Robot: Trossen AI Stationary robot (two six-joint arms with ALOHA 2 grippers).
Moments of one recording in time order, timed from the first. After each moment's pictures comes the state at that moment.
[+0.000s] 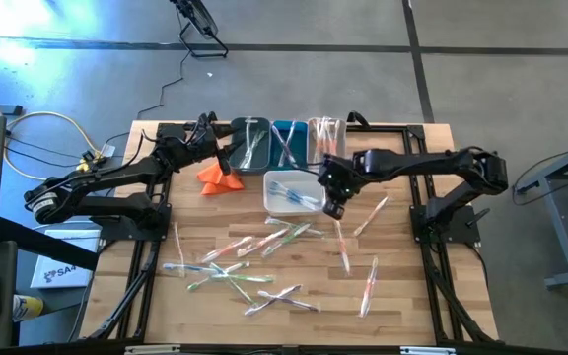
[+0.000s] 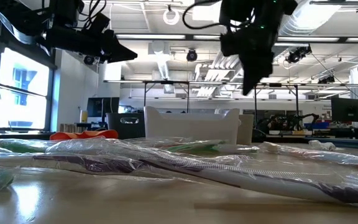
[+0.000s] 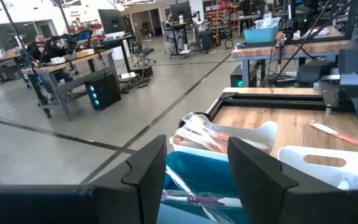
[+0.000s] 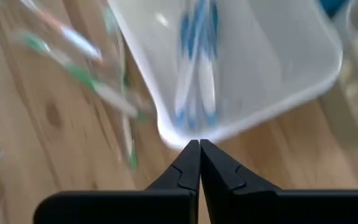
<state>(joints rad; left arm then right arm) 0.63 1.00 0.46 0.57 0.14 0.18 -0.17 1.52 1.15 -0.80 -0.05 0.29</state>
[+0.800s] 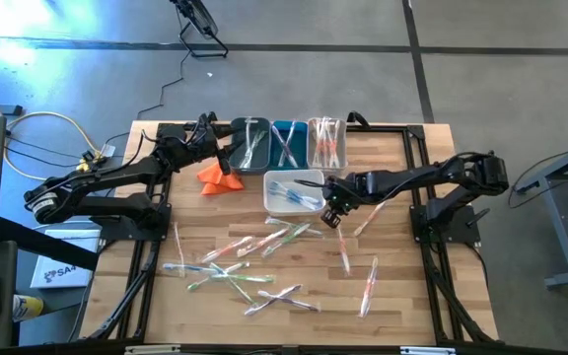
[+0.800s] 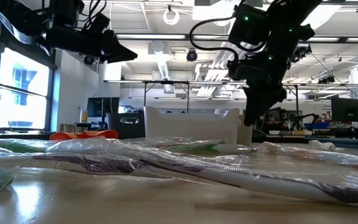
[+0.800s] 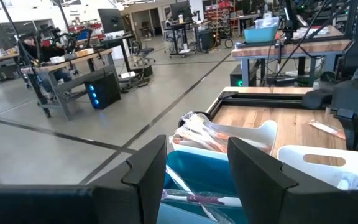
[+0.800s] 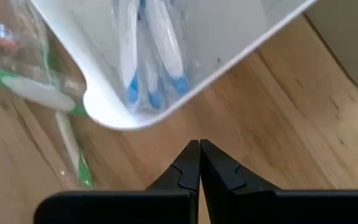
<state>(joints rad) 0.63 1.00 0.46 0.57 0.14 0.18 -0.09 1.53 0.86 -0.47 0.14 0.53</state>
